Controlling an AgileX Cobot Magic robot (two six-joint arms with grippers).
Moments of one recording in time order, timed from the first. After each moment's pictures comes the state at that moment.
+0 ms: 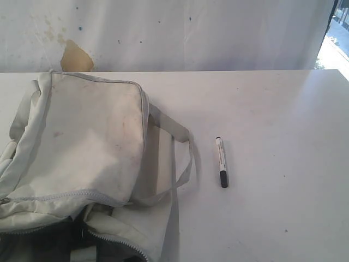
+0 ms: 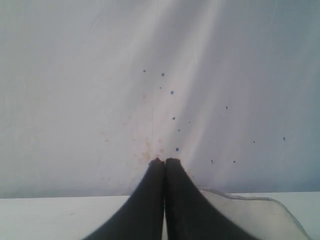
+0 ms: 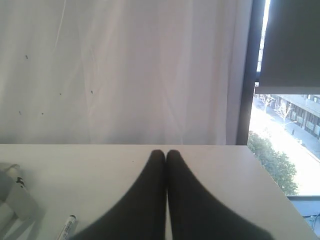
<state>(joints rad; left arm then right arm) 0.00 0.00 -0.30 -0.14 0.20 0.13 0.05 0.00 -0.17 -0.05 0.17 0.00</state>
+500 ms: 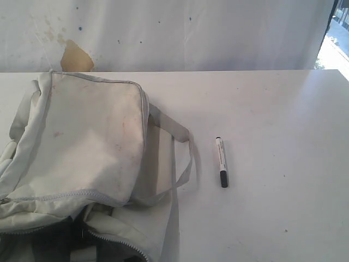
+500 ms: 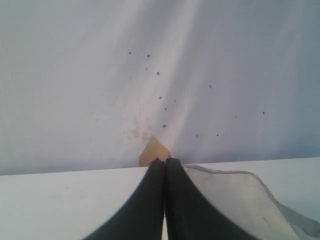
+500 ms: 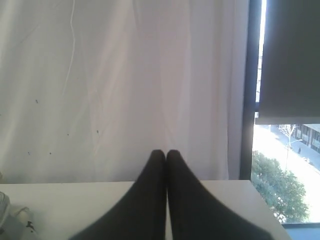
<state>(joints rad) 0.00 0.10 -0.62 -0.14 0.60 0.13 0.05 0.05 -0.38 -0.04 0.25 0.02</state>
